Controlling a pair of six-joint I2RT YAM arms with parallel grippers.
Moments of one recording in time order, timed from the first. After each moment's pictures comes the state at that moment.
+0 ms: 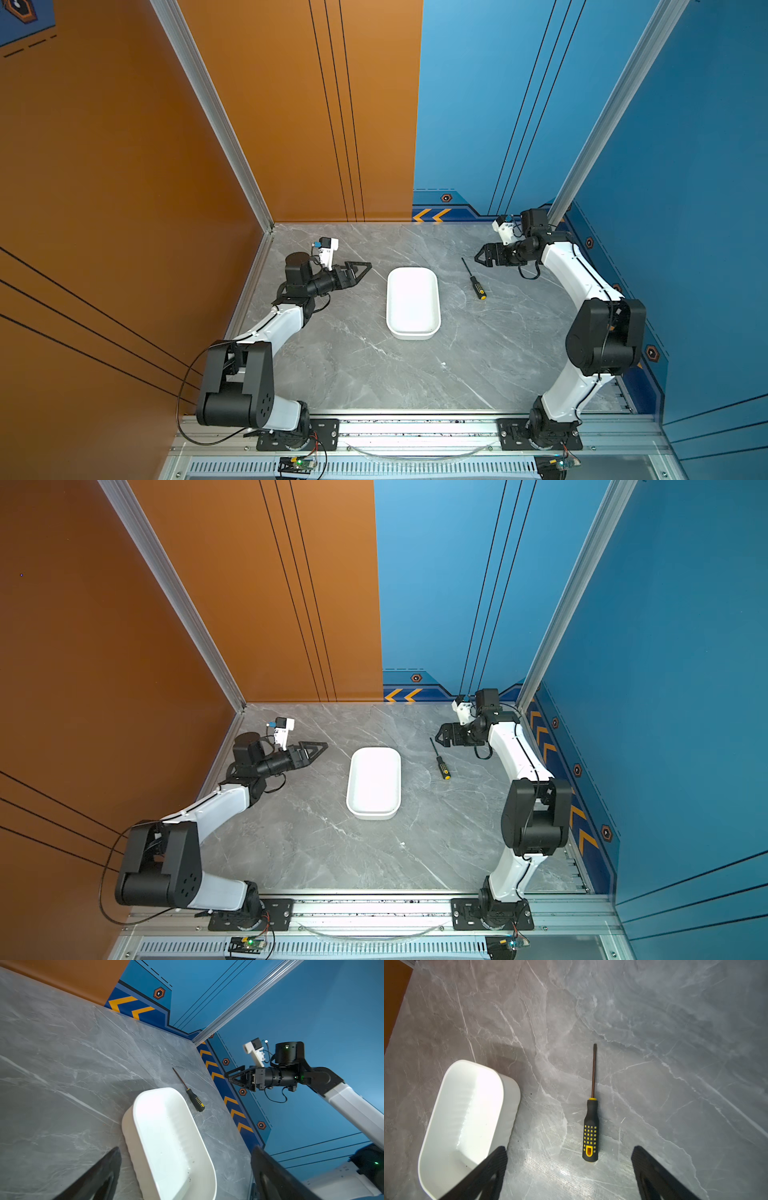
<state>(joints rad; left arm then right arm) -0.05 1.45 0.75 0.40 0.90 -0.65 0.01 1.80 1.55 -0.80 -0.40 -0.08</state>
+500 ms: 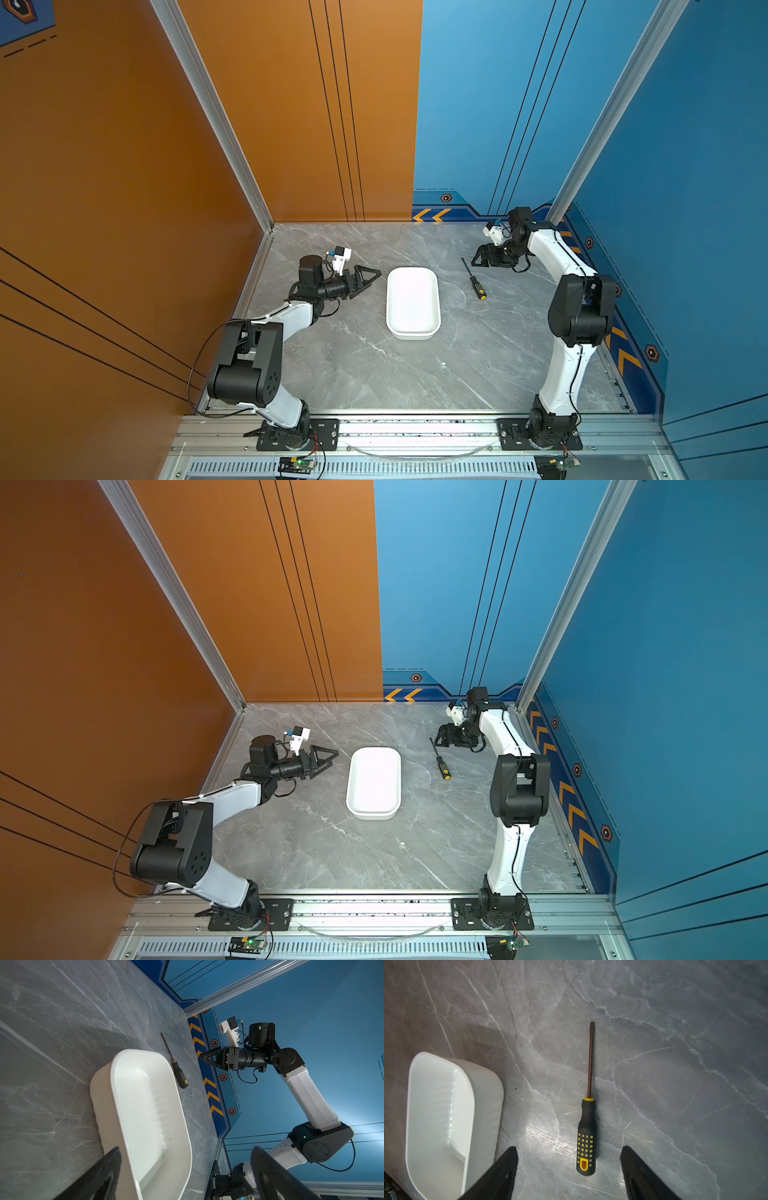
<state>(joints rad) -0.10 1.58 0.76 0.43 0.99 -0.83 0.02 2.08 1.81 -0.98 -0.39 -0.10</state>
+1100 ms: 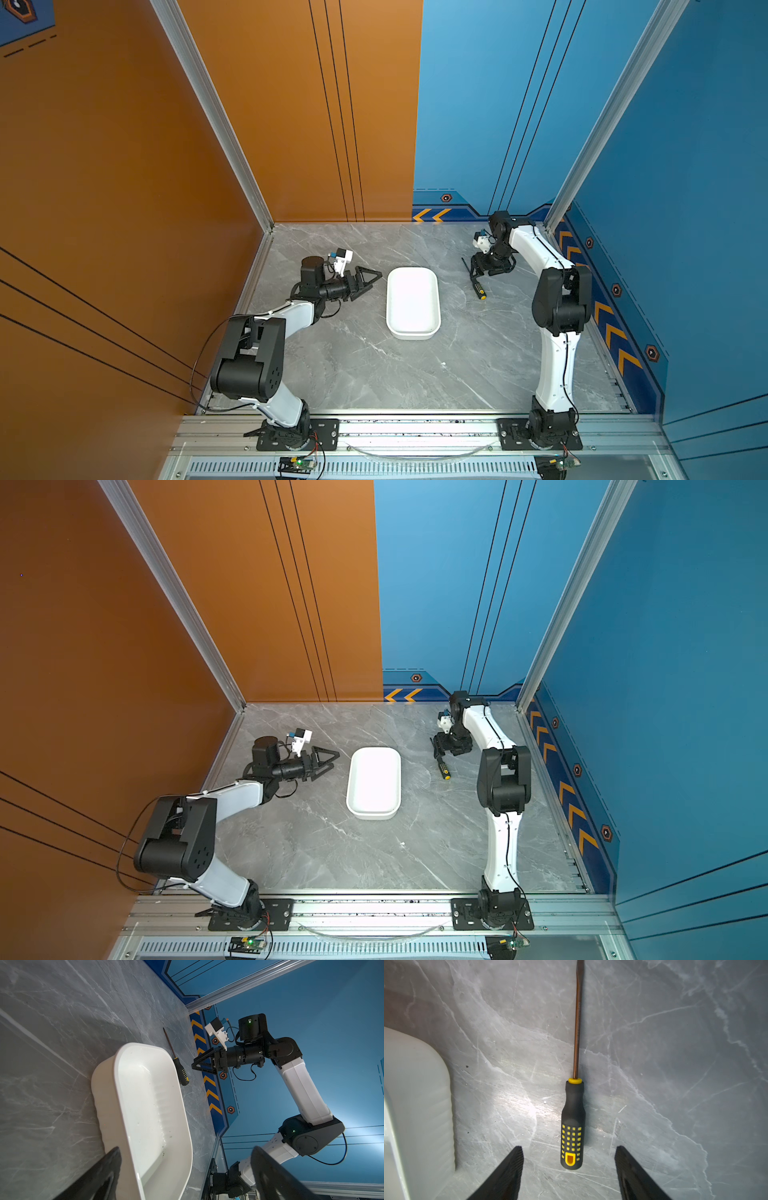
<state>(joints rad) -0.10 1.60 0.76 0.44 1.00 -0.84 0.10 2.20 1.94 -1.19 -0.16 -0.14</state>
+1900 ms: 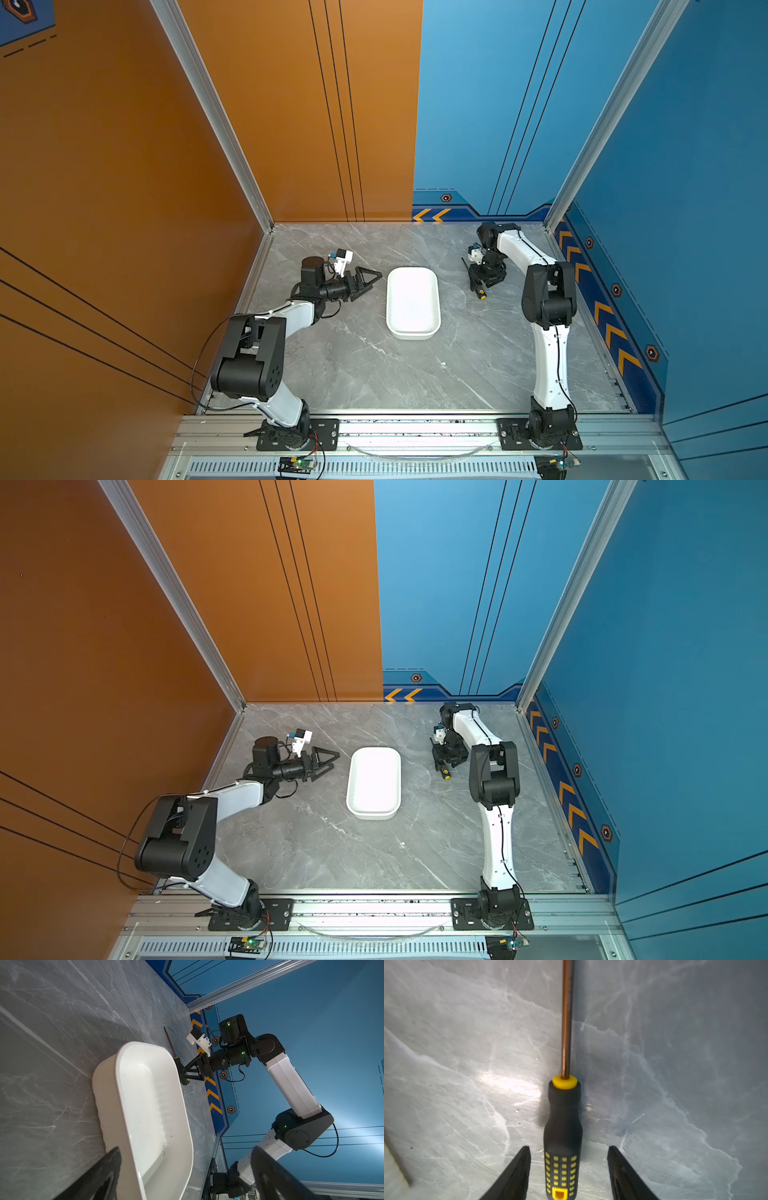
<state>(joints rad) -0.10 1.61 0.75 0.44 1.00 -0.84 0.13 2.32 1.96 -1.25 -0.07 -0.13</state>
